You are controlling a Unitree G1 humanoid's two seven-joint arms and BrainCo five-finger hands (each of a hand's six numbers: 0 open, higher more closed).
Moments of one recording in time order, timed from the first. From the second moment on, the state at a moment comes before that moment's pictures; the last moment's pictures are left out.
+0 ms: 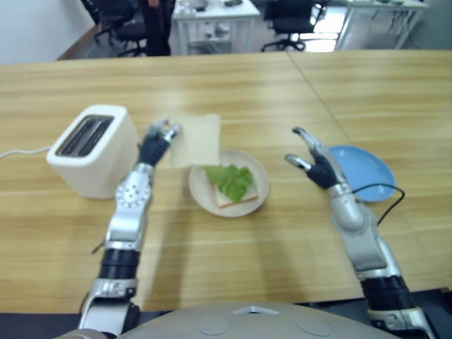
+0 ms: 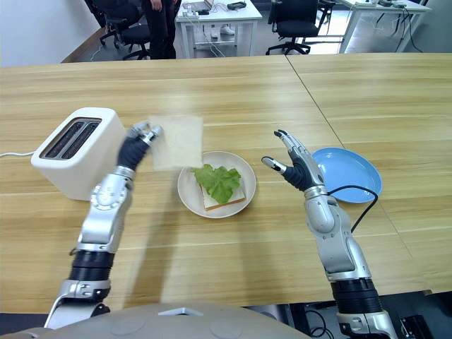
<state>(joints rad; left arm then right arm) -0.23 0.09 0.00 0.14 -0.08 0.07 -0.16 -0.01 -0.40 -0.01 -0.12 -0.46 -0.12 -0.01</state>
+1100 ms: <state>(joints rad) -0.38 0.01 -0.08 0.45 -0.01 0.06 -0.21 -0.03 -0.40 0.04 -0.05 -0.52 -0.13 -0.04</state>
